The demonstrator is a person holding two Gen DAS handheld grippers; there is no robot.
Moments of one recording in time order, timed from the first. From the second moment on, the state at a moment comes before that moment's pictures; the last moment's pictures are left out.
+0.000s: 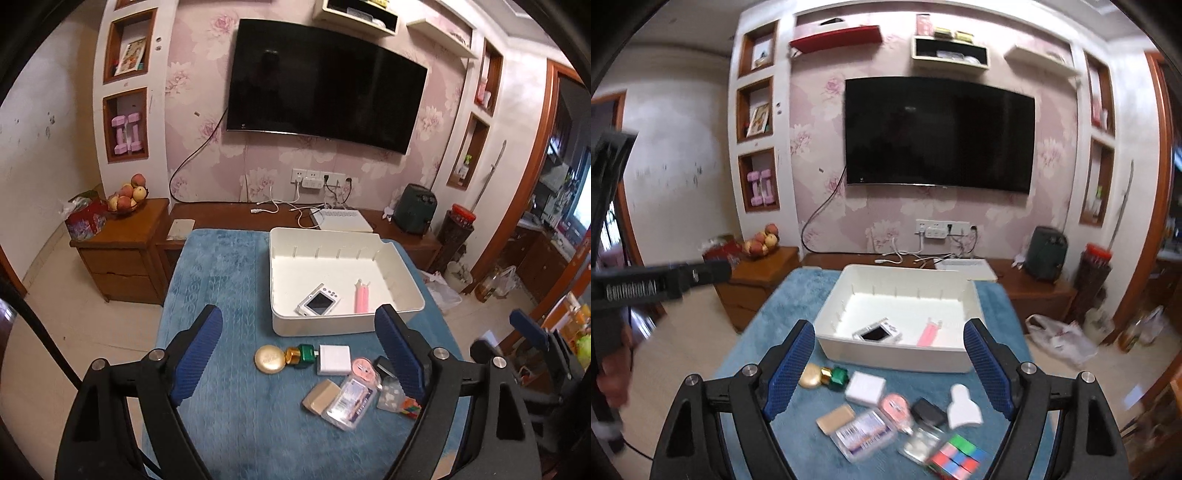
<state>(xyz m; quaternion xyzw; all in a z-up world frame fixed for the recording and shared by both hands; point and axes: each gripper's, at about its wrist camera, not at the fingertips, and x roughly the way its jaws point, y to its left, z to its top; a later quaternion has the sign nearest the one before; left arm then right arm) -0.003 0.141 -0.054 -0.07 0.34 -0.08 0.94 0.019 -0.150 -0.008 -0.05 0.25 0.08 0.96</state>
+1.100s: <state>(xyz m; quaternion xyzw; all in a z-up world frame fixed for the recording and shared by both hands) -0.046 0.122 -0.127 -0.11 0.45 -0.08 0.88 -0.032 -0.174 -0.064 -0.12 0.39 0.07 0.91</state>
